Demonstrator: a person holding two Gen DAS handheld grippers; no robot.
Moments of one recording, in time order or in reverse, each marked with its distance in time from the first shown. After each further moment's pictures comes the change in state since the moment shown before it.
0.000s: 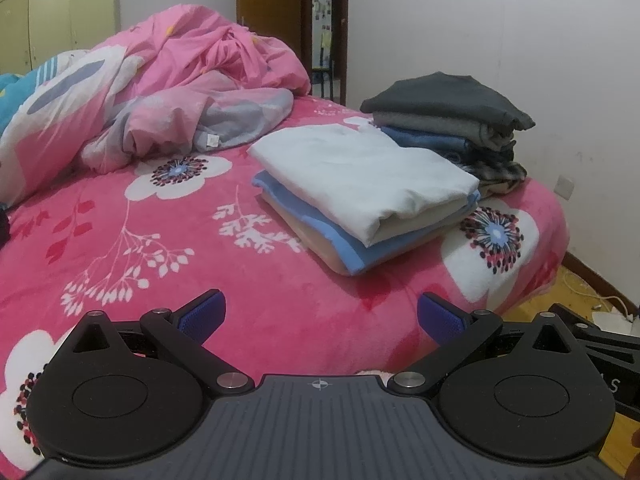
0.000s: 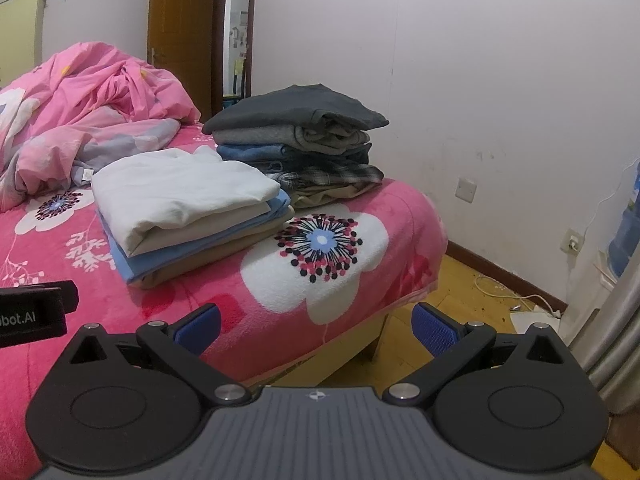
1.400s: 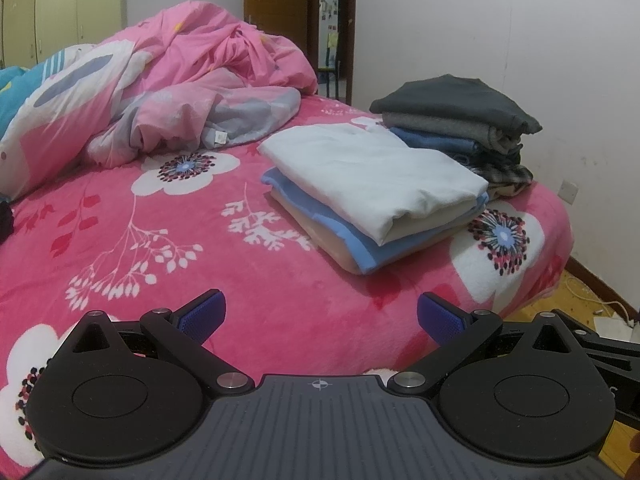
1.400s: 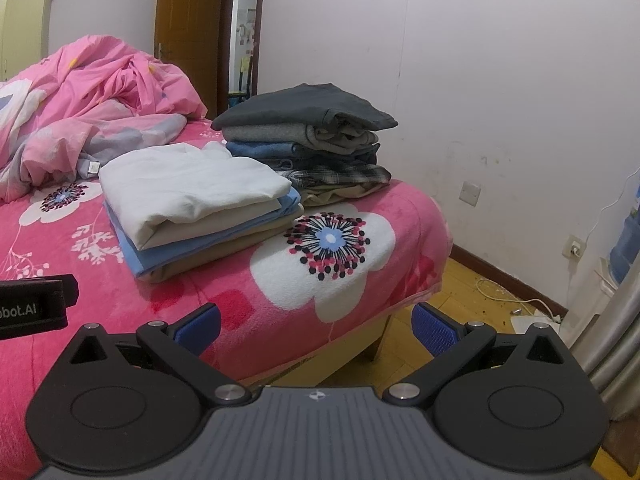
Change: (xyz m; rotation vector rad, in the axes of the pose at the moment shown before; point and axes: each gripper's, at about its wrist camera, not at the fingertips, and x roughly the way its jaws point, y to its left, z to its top) left arm 0.000 0.010 -0.002 -0.019 0.000 0.007; right arm -0.003 0.011 -0.001 -0.023 0.004 0.004
